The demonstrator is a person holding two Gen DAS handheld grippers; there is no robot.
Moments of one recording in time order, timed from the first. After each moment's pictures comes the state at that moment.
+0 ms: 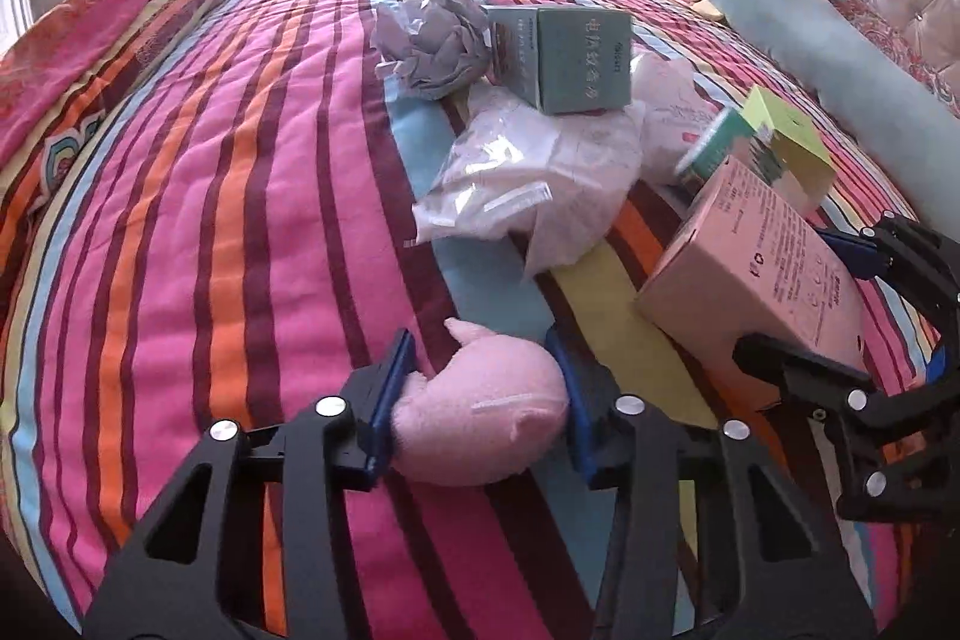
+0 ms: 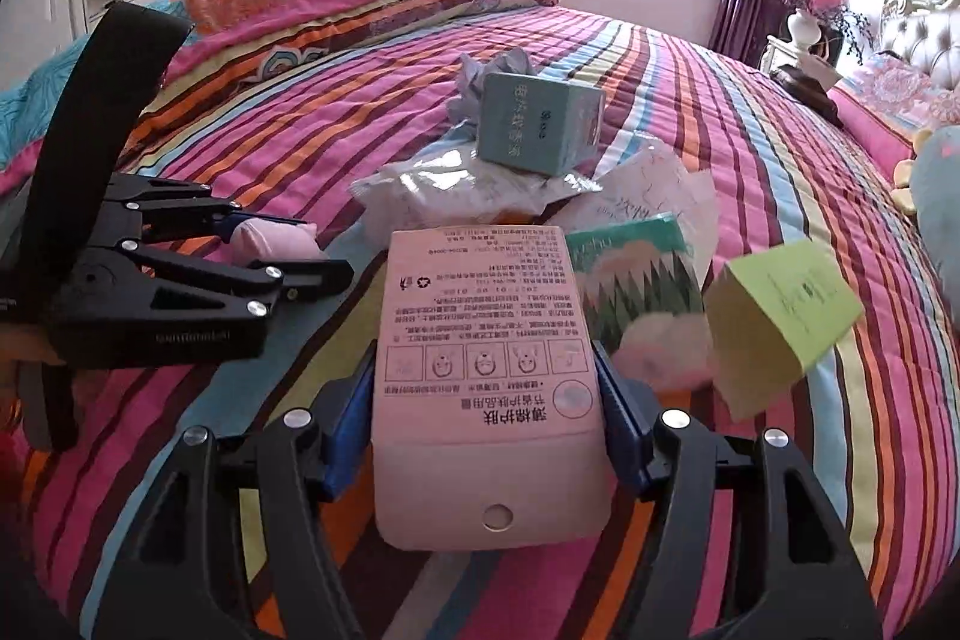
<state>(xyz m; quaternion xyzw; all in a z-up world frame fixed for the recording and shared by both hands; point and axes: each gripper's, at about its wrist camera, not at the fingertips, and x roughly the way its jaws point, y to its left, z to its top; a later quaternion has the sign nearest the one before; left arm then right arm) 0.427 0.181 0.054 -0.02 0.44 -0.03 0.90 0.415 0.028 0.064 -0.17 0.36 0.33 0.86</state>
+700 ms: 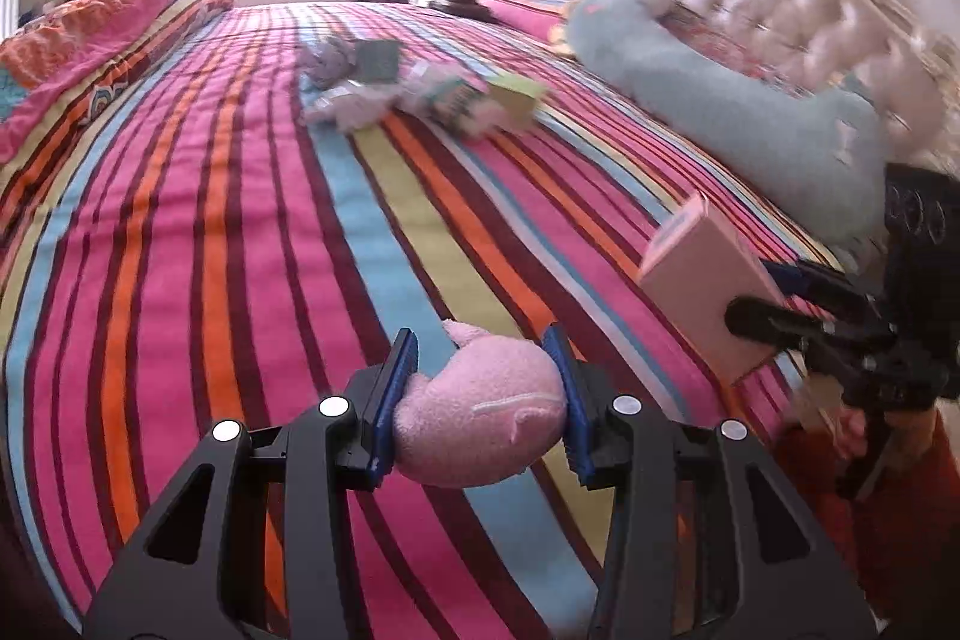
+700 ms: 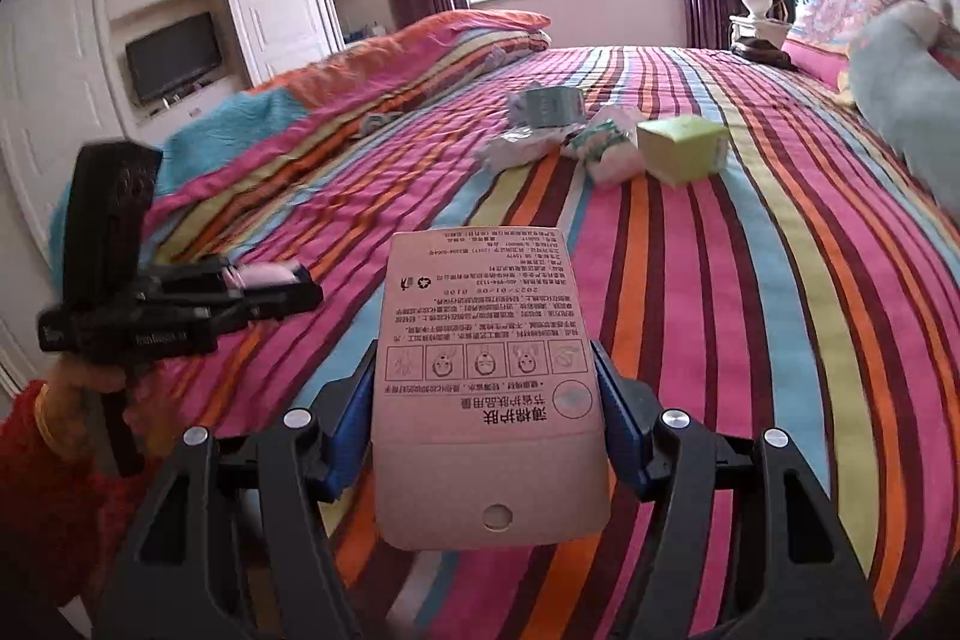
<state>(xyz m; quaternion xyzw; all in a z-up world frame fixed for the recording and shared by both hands) 0.151 0.106 0.096 -0.07 0.37 -0.14 0.92 0.189 -0.124 0.106 -0.02 0.34 0.36 0.87</state>
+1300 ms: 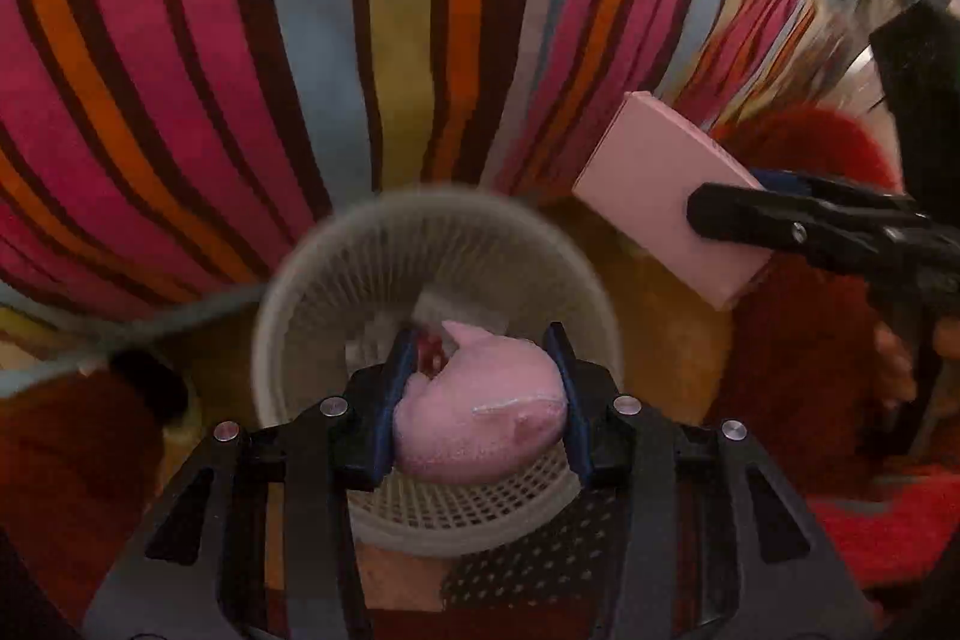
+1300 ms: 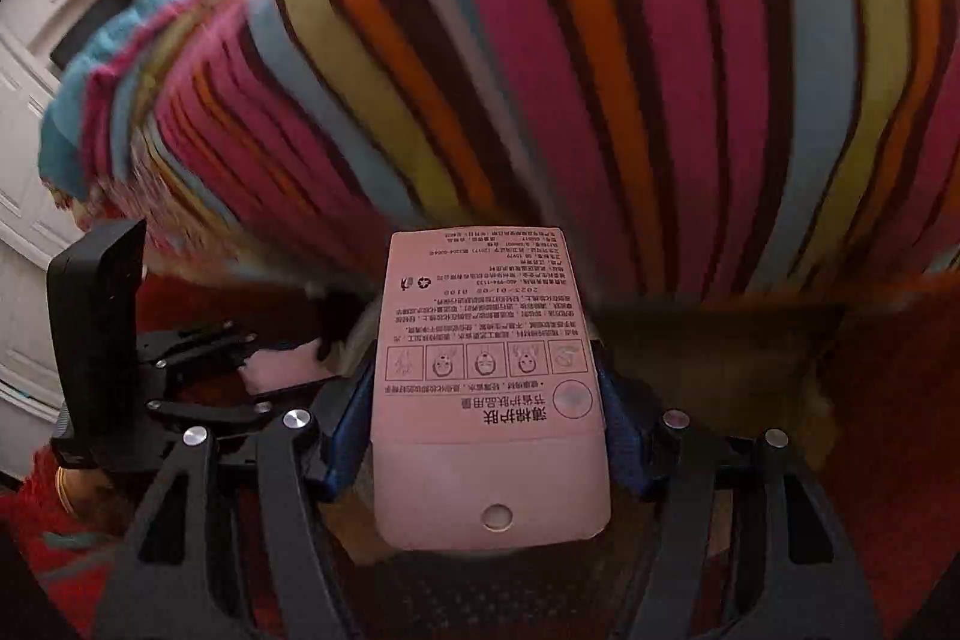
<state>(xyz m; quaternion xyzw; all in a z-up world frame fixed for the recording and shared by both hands) -0.039 -0.005 -0.118 -0.06 0.59 -0.15 0.79 0.040 -0.165 -0.080 0.02 0.59 0.29 0.76</state>
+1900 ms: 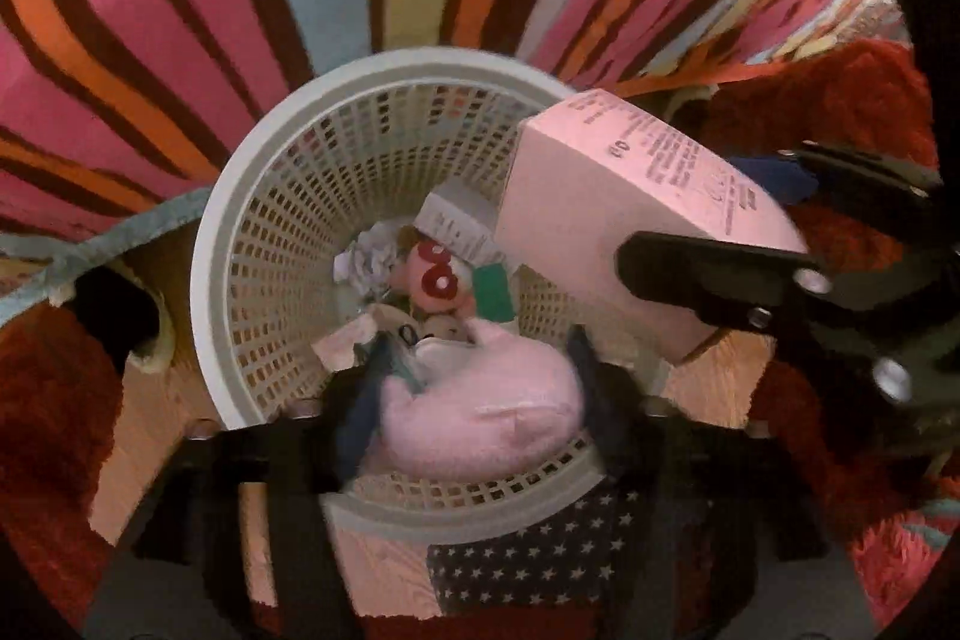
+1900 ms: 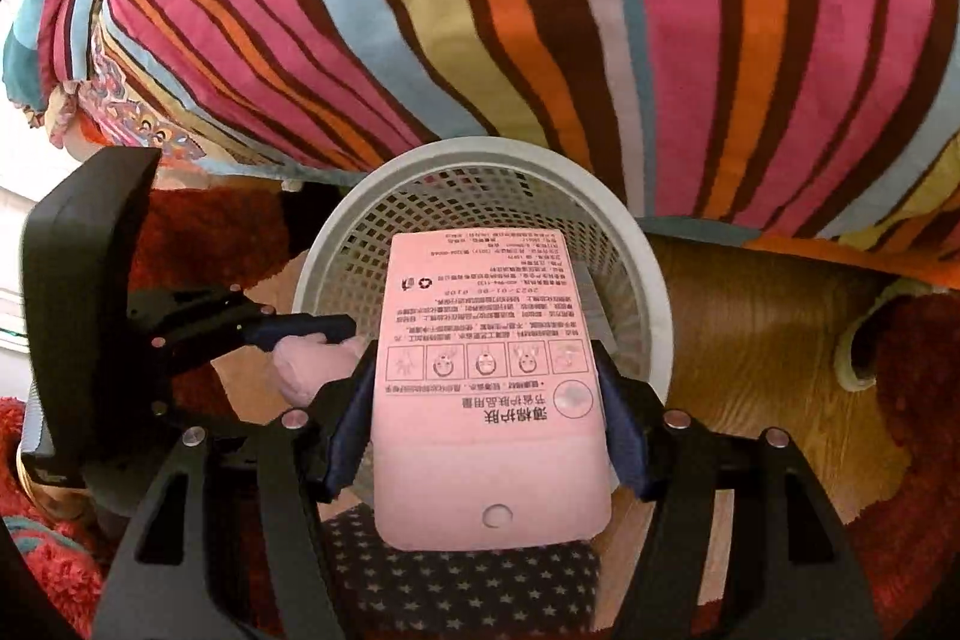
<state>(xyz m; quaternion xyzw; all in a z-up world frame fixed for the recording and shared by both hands) -0.033 -0.011 -0.177 -0.07 0.67 -0.12 0.73 0.027 -0.126 -0.137 -0.04 0.63 0.31 0.71</state>
